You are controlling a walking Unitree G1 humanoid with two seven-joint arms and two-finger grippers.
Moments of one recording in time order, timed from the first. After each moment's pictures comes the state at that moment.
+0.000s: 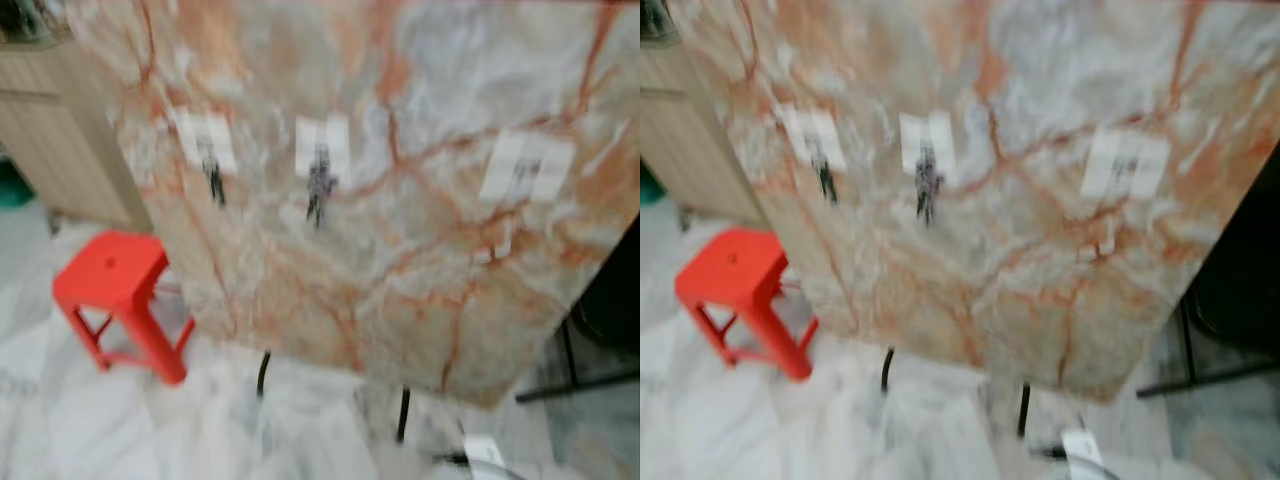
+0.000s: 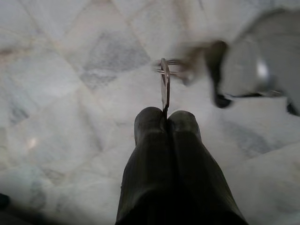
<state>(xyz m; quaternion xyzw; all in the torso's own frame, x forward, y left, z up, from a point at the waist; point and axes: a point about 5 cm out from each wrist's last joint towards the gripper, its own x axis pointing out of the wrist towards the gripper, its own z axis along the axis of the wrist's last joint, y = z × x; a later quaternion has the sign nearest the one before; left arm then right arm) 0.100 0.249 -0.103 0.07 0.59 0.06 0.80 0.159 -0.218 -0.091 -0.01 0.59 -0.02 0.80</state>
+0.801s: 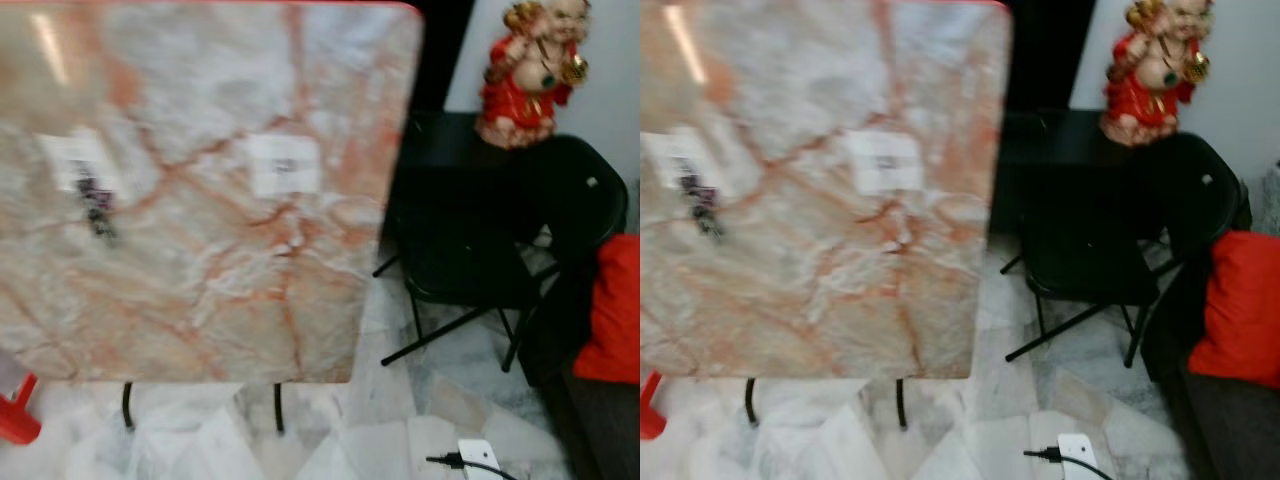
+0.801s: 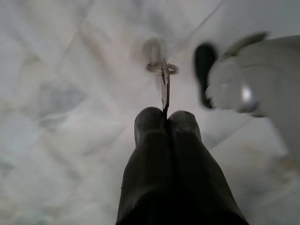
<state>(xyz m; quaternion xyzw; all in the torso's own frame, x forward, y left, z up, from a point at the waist) 0.107 0.249 -0.101 0.07 0.58 0.06 0.81 0.158 -0.215 -0.092 0.00 0.60 -0.02 0.80</state>
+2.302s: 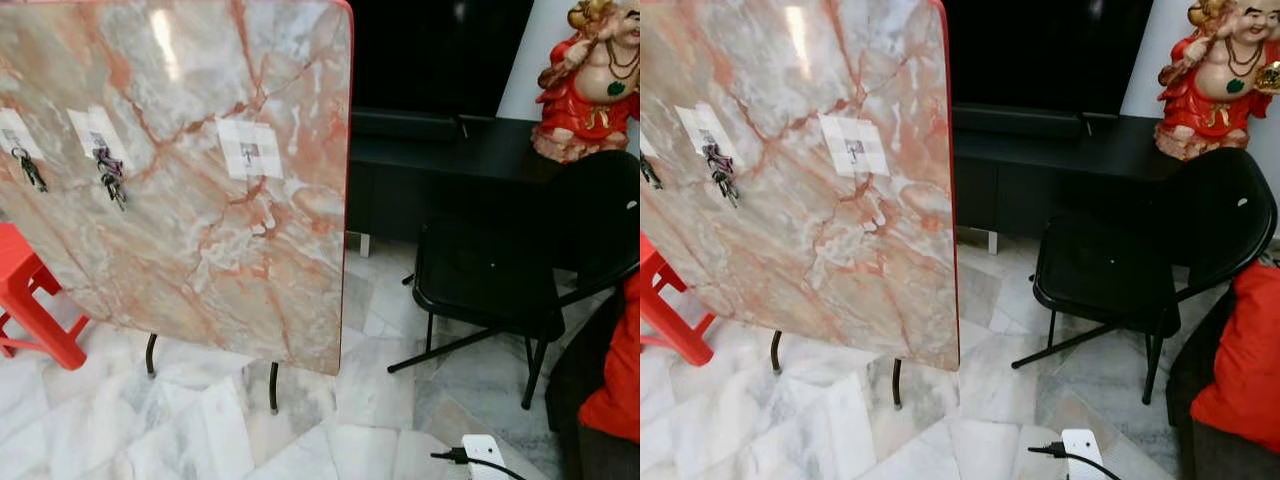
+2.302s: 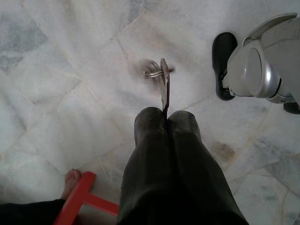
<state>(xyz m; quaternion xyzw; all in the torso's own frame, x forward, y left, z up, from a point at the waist) 0.101 0.251 -0.102 0.07 0.58 0.07 0.81 0.167 -0.212 -0.089 -0.01 0.58 0.00 0.81</state>
